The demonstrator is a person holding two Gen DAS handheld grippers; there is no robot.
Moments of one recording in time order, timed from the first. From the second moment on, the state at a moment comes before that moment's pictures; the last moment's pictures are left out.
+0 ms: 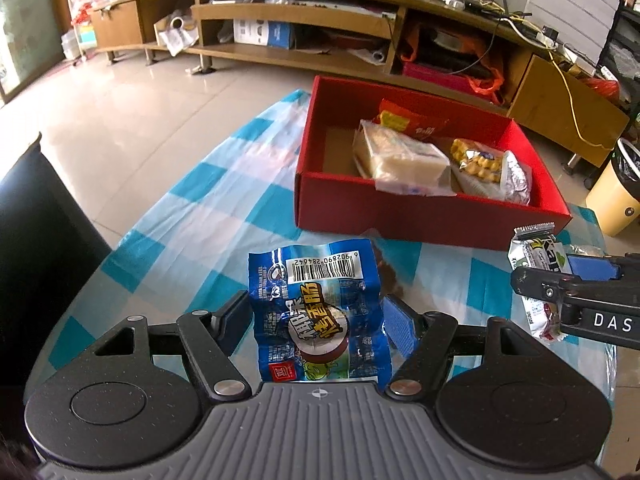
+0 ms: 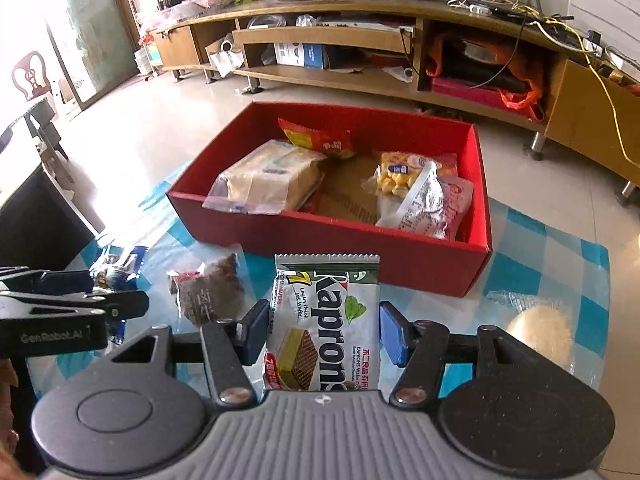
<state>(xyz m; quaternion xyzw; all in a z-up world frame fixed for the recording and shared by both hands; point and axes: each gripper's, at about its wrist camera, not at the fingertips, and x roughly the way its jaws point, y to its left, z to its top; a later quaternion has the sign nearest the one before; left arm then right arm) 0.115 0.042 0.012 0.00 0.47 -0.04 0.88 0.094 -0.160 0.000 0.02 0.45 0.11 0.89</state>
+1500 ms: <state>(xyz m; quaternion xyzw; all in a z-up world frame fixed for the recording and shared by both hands) 0.184 -0.009 0.043 0.01 0.42 -0.06 0.91 0.146 -0.190 0.035 0.07 0.39 0.08 0.91</state>
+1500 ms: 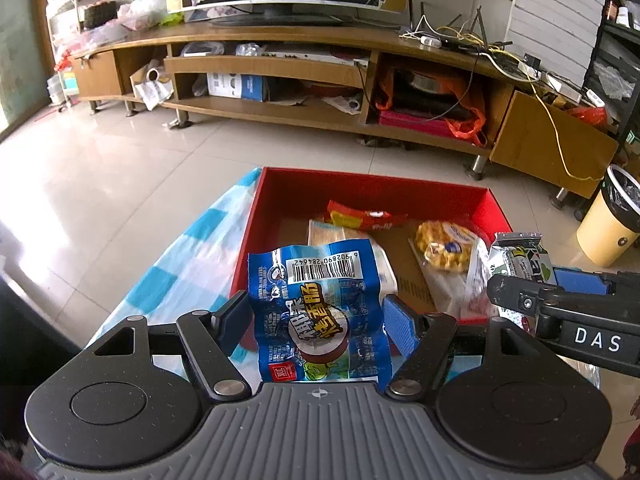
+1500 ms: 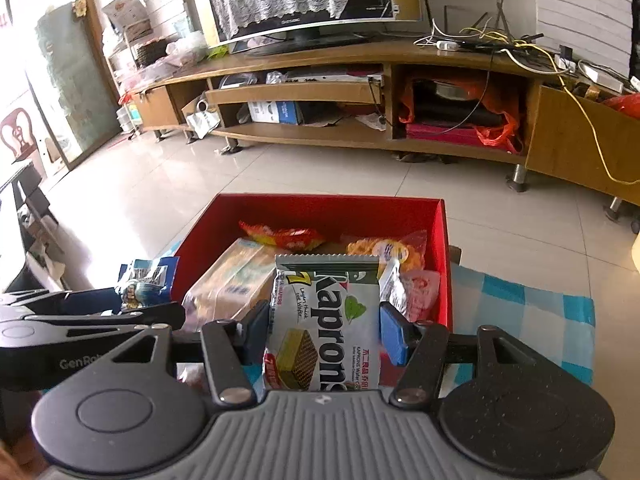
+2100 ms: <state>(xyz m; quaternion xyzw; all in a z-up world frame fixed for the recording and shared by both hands) 0.246 -0.026 0.020 0.01 0.43 -0.04 0.90 0.205 -0.198 0.010 0.07 0.41 0.05 0.91</state>
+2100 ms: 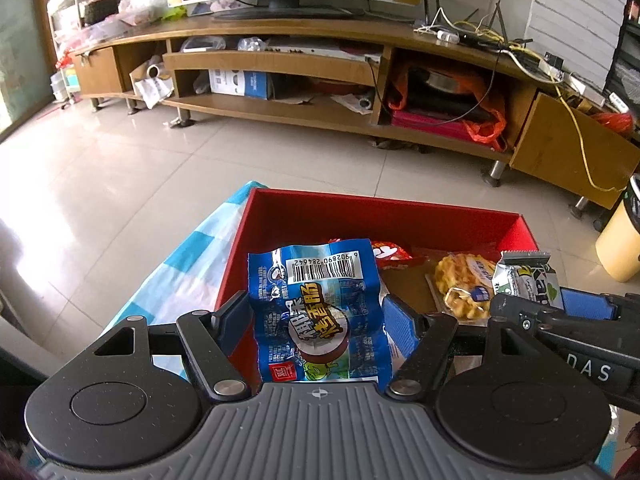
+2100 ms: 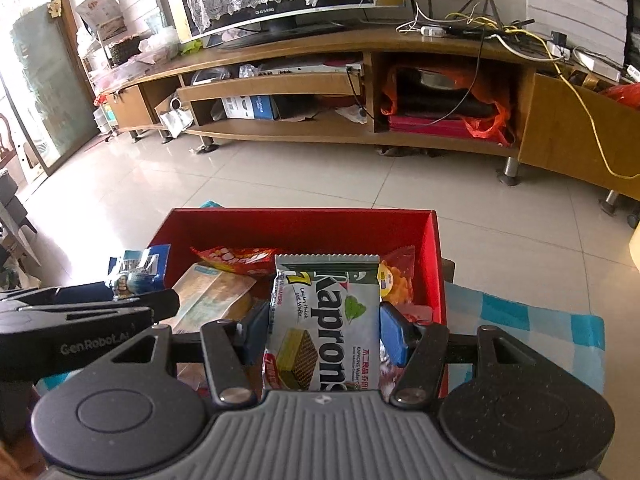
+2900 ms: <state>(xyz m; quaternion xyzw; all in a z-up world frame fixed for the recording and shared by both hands) 0.252 -0.022 0.018 0.01 0.43 -0.03 0.90 0.221 -0.196 0.002 0.03 0.42 0.04 0.91</state>
